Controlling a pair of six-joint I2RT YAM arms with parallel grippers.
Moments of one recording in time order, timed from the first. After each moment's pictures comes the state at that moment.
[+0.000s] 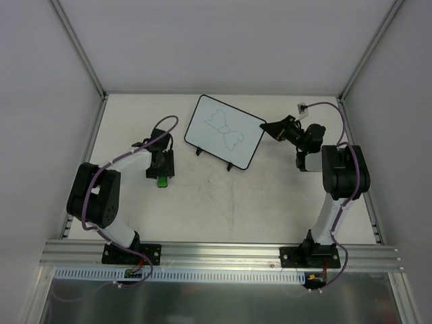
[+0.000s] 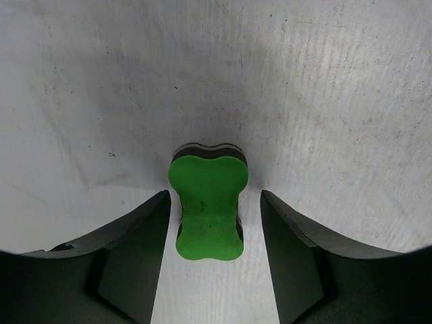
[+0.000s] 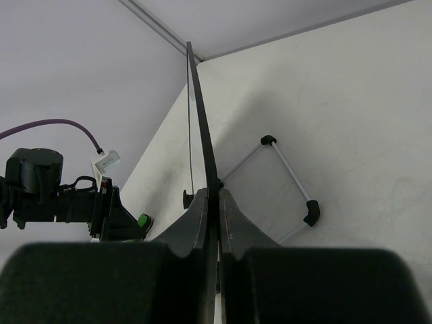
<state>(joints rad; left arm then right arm) -0.30 1.61 0.92 -0.52 -0.15 -0.36 0.04 1.95 0.84 1.19 -0.79 0.87</state>
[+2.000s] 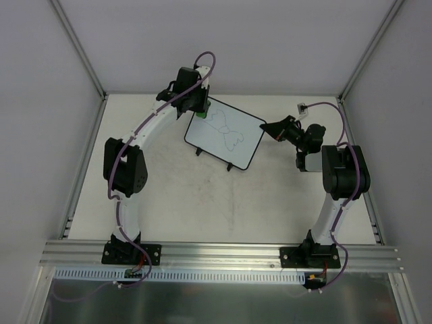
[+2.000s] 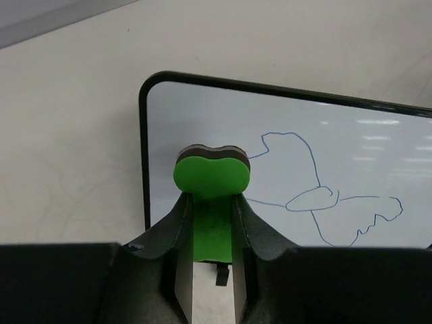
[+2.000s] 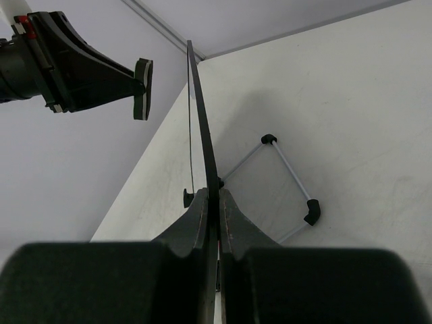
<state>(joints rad) -0.41 2.01 1.87 -0.50 0.05 -0.09 0.04 1.95 0.84 1.19 -0.80 0.87</state>
